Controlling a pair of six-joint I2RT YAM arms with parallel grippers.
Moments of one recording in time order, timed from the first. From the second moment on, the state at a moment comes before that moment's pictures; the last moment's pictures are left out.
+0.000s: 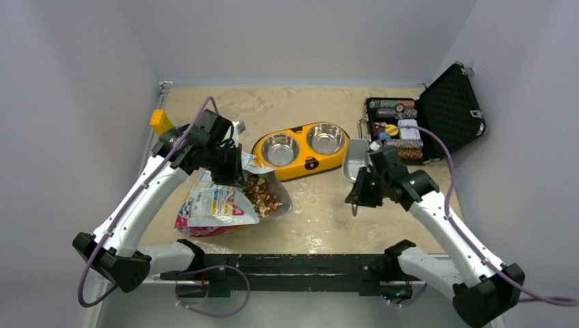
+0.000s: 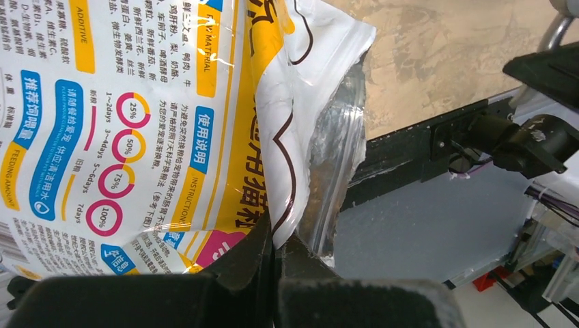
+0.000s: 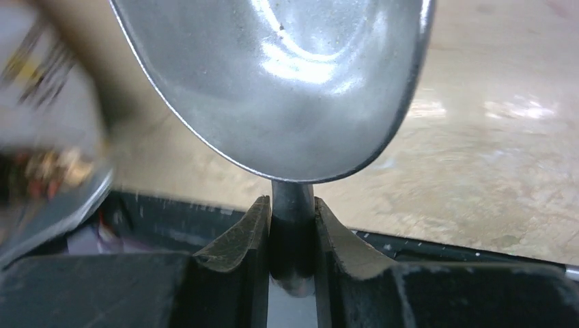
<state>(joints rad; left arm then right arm) -0.52 1.22 1.43 -1.30 0.22 -0.51 0.34 0.92 0.76 -0.91 -0.15 0.71</state>
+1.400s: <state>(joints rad) -0.52 1.20 1.31 -1.17 0.32 -0.63 1.09 1.58 1.46 -1.29 -0.13 0.30</state>
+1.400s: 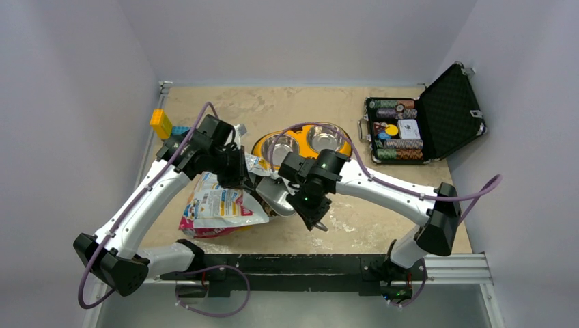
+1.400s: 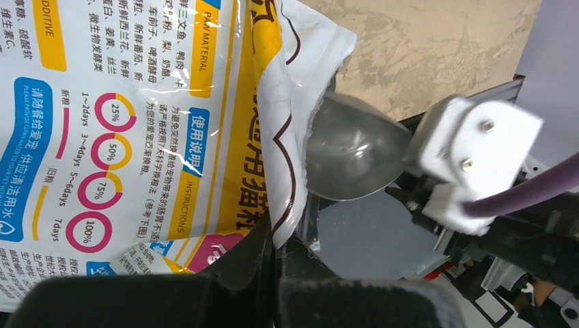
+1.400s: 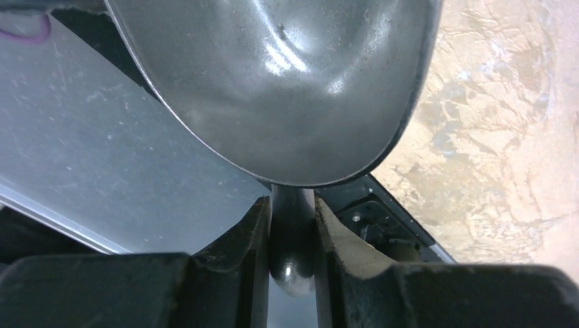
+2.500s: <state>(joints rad) -0.51 1.21 1.33 -1.16 0.32 -0.67 0.88 1.55 1.21 -0.83 -0.38 0.40</state>
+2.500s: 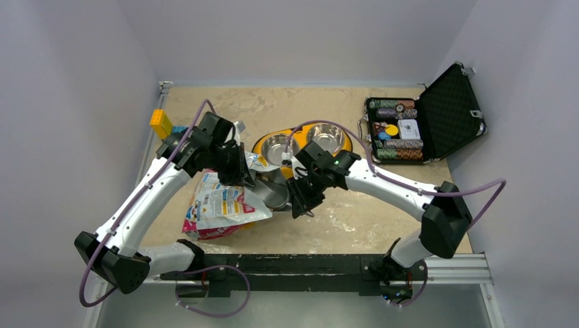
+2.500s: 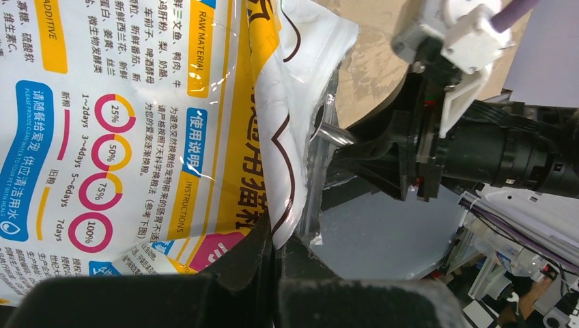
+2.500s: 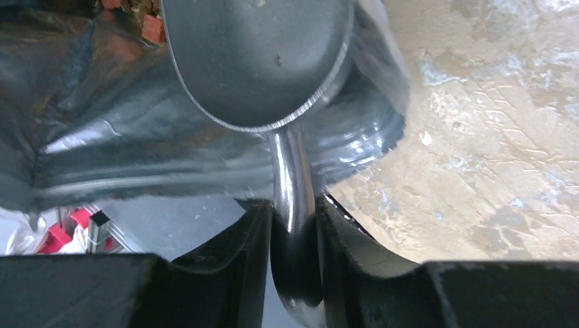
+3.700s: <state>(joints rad) -0.51 1.22 1.36 -1.21 0.33 -0.65 0.70 1.29 0.86 -0.47 -0.67 0.73</state>
